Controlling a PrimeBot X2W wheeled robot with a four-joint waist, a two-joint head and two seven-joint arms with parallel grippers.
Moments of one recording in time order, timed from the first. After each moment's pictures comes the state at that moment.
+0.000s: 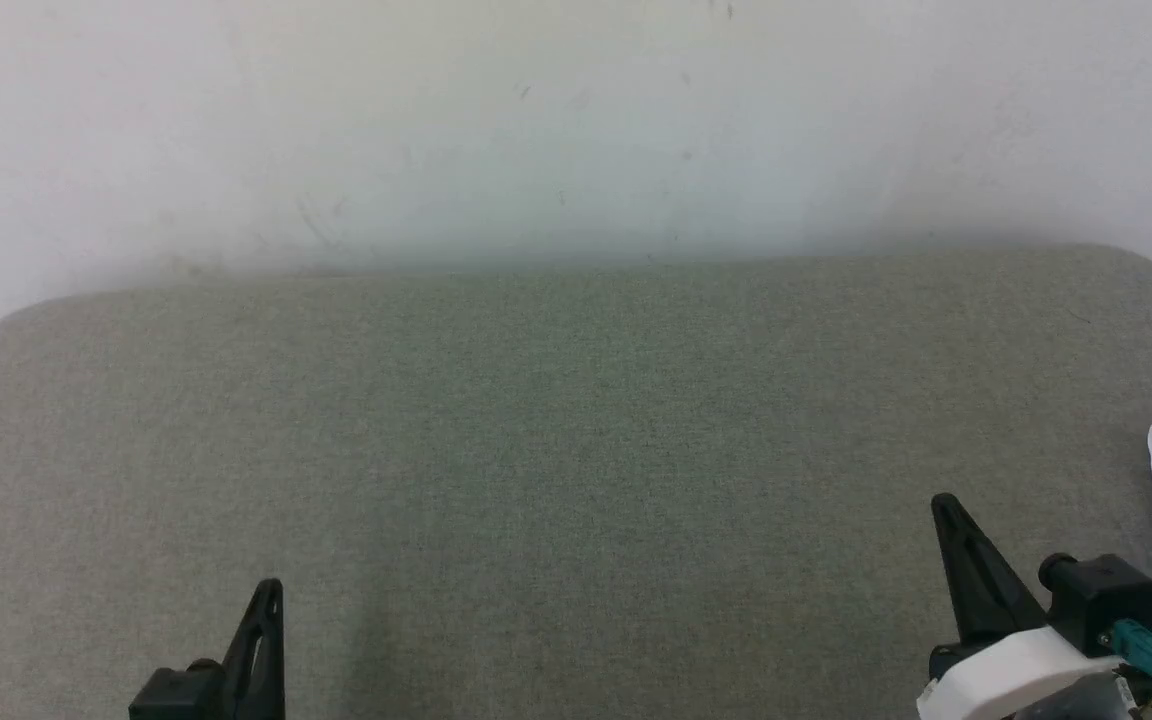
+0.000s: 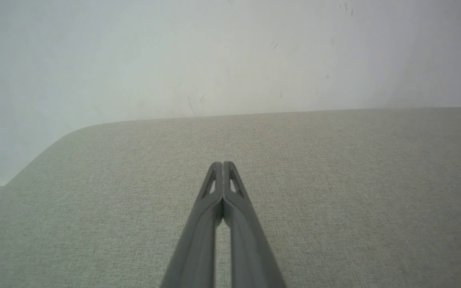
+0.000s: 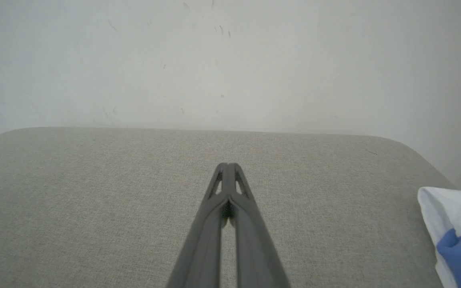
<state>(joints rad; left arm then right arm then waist) 0.18 0.16 0.00 0.09 -0.11 0.00 -0.24 0.12 -0.05 0.00 -0.03 0.11 0.13 -0.05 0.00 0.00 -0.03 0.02</state>
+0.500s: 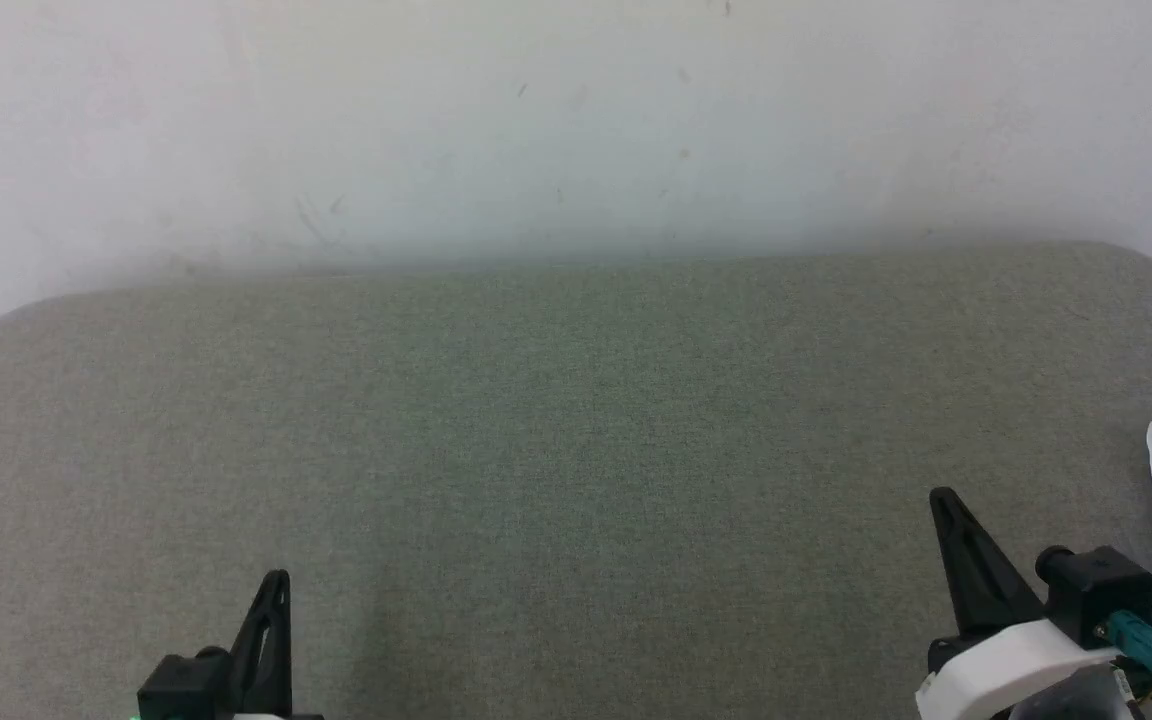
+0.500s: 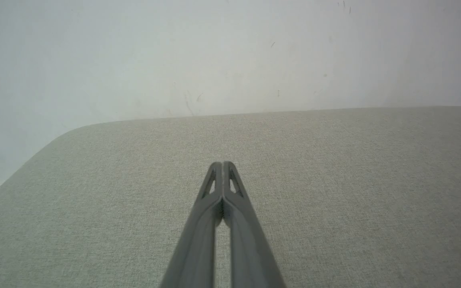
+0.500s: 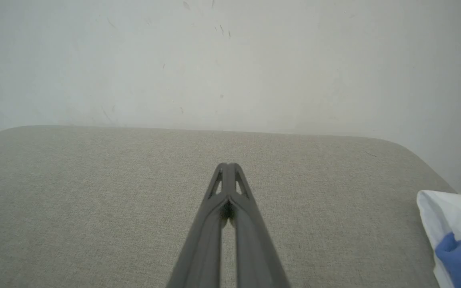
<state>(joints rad) 0.17 0.14 0.00 0.08 -0.10 0.00 -0.21 0.11 -0.05 0.00 -0.03 0.10 0.13 -0.04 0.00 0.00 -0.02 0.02</state>
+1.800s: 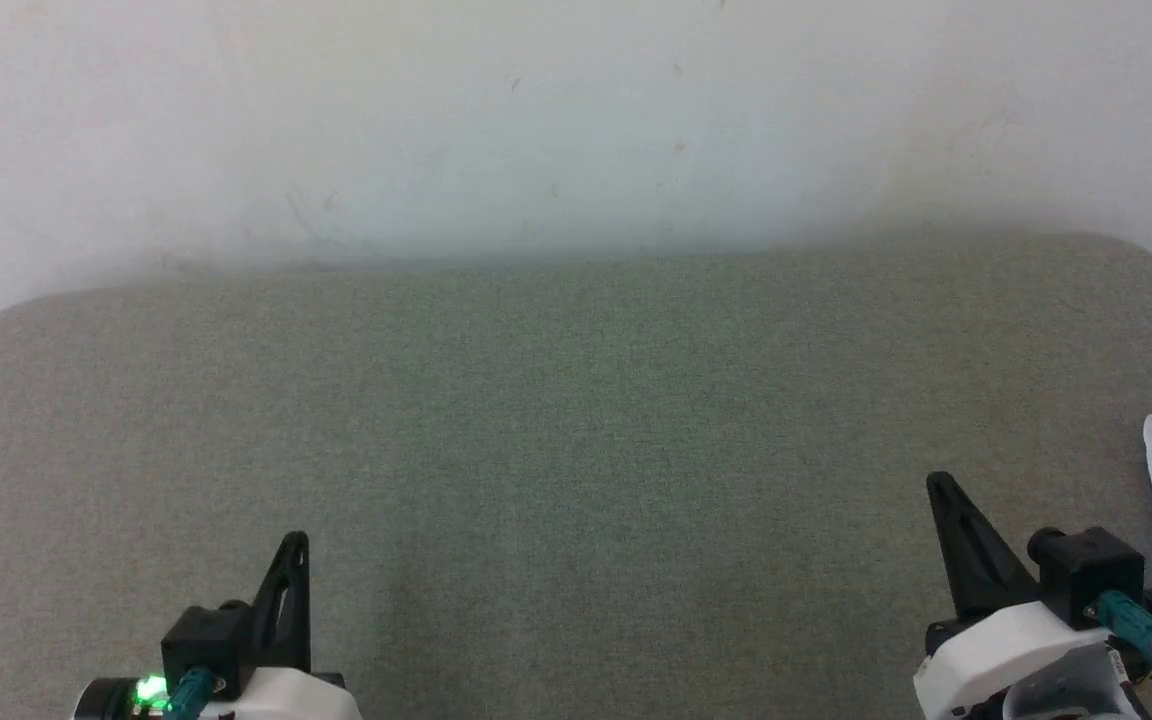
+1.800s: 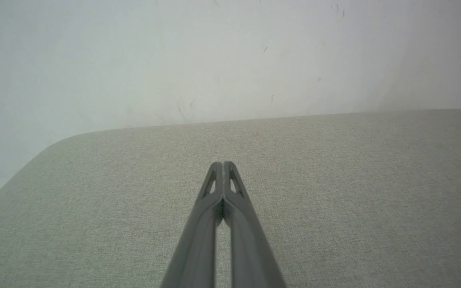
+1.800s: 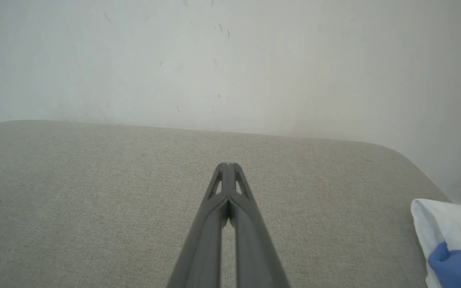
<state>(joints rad) 0.12 0.11 0.00 0.05 -0.06 0.00 -0.14 0.08 -0.05 0.00 -0.02 0.06 0.13 -0.03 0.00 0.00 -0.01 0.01</state>
